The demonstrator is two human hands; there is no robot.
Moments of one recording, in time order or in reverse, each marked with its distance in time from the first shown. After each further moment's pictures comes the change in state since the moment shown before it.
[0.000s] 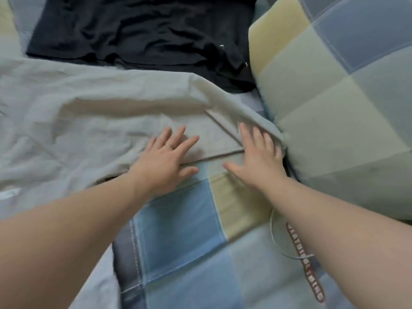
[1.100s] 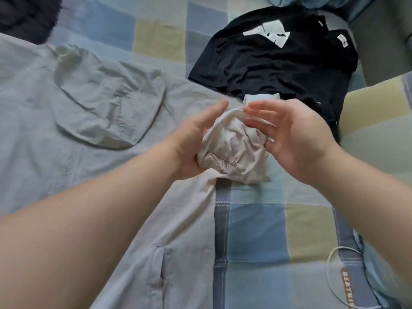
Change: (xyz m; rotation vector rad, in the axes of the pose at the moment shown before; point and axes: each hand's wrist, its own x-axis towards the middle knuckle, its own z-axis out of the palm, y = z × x) left_hand -0.140 -0.055 -0.158 -2.039 0.022 -0.230; right_hand -0.086 -0.213 -0.164 1.430 -0.368 -0.207
